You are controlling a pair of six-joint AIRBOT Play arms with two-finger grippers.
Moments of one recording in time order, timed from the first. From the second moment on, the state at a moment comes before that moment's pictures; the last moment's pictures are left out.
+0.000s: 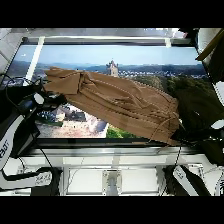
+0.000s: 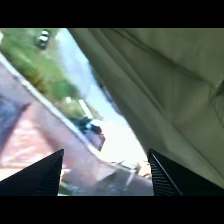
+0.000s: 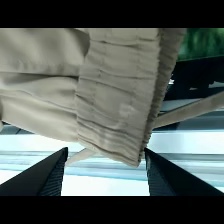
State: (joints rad) left arm 0.06 -1.40 0.89 1.27 -0.55 -1.70; right arm -0.61 -0.93 0.53 -1.26 1.33 1.13
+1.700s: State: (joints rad) left arm -0.01 -1.43 0.89 1.14 -0.39 -1.70; right arm -0.61 -0.98 0.45 -1.14 1.21 1.07
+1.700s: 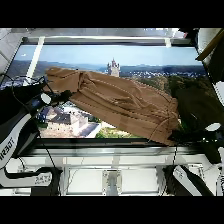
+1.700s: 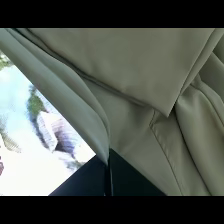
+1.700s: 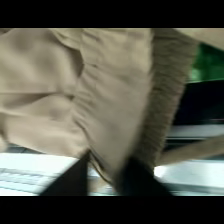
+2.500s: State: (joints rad) left arm -0.25 -0.81 0.48 1.46 -0.94 -1.97; right arm -0.61 -0.99 0.72 -1.46 1.22 1.05
